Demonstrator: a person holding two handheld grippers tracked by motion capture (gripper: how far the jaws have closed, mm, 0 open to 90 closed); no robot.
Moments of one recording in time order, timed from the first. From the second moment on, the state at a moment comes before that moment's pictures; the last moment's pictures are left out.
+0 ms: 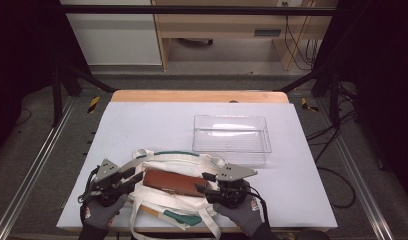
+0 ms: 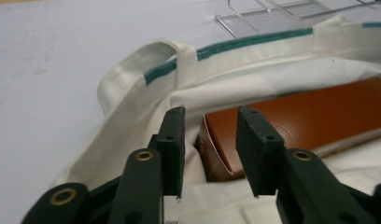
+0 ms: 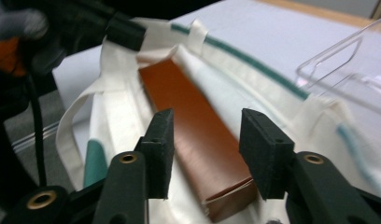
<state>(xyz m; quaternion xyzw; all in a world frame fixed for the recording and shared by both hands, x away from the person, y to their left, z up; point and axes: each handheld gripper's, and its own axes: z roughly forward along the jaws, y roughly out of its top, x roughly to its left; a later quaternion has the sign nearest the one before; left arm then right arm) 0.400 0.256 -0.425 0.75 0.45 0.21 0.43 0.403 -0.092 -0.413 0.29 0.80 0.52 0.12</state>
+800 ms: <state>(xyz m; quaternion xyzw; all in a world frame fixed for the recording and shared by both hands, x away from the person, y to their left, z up) 0.390 0.264 -0.442 0.78 0.45 0.19 0.40 0.428 -0.040 -0.424 0.27 0.85 0.45 0.08</state>
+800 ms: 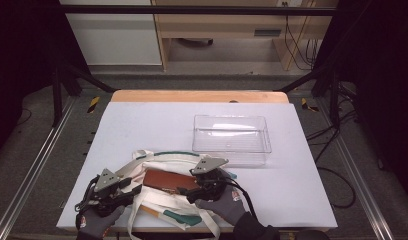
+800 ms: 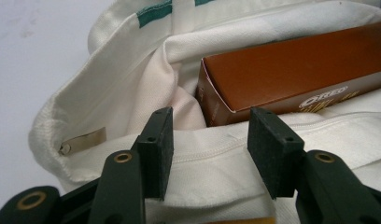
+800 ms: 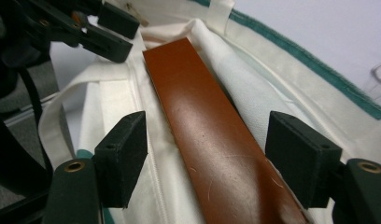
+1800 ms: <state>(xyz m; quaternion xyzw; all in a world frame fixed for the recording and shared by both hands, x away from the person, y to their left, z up) 0.389 0.267 -0.440 0.78 0.44 0.19 0.40 0.441 -0.029 -0.448 0.22 0.90 0.36 0.10</state>
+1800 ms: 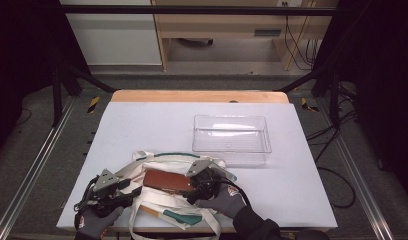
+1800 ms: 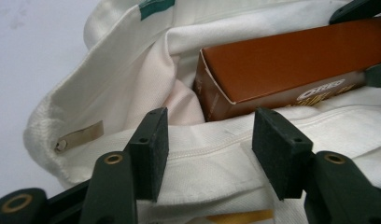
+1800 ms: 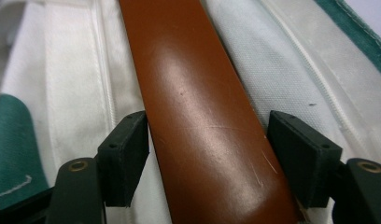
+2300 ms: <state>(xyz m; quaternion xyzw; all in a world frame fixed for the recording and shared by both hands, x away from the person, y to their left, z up) 0.398 0.278 -0.441 0.77 0.45 0.20 0.40 0.444 -0.030 -0.438 0.19 0.92 0.33 0.07</state>
